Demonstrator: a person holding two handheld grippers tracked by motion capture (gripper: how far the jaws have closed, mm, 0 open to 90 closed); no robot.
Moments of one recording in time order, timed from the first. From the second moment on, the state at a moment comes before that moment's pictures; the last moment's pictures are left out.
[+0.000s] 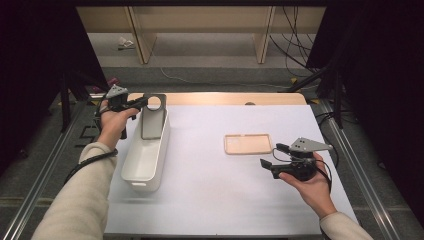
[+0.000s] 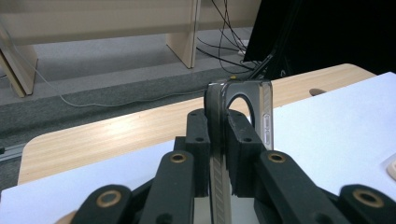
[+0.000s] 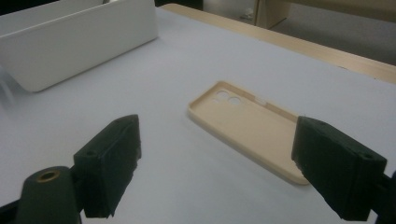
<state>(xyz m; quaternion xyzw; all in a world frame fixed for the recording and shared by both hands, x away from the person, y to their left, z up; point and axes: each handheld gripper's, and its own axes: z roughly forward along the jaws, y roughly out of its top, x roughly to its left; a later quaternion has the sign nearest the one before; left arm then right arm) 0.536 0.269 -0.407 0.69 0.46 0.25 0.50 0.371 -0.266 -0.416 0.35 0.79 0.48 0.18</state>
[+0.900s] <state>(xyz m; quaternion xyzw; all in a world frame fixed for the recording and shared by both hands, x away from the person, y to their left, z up) 0.542 0.266 -0.408 0.72 0.46 0.28 0.45 0.372 -0.266 -0.416 0.35 0.79 0.47 0.18</state>
